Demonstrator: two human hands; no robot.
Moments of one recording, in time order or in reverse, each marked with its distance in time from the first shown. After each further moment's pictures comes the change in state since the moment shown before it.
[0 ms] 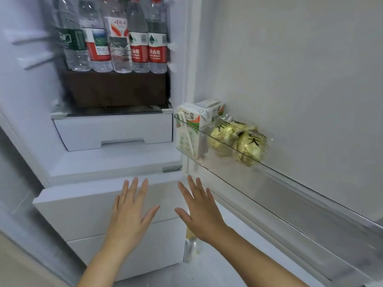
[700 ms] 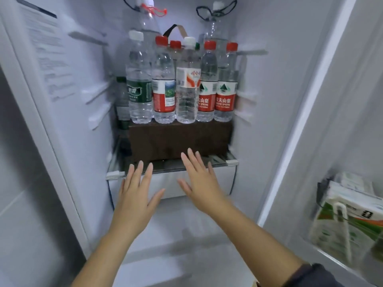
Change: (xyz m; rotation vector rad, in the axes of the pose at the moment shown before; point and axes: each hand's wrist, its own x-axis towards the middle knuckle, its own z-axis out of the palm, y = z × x) left_hand 0.218 -0.183 -0.123 -0.029 0.250 0.112; right_hand 0.312 -0.142 -0.059 -0.006 0.285 -0.034
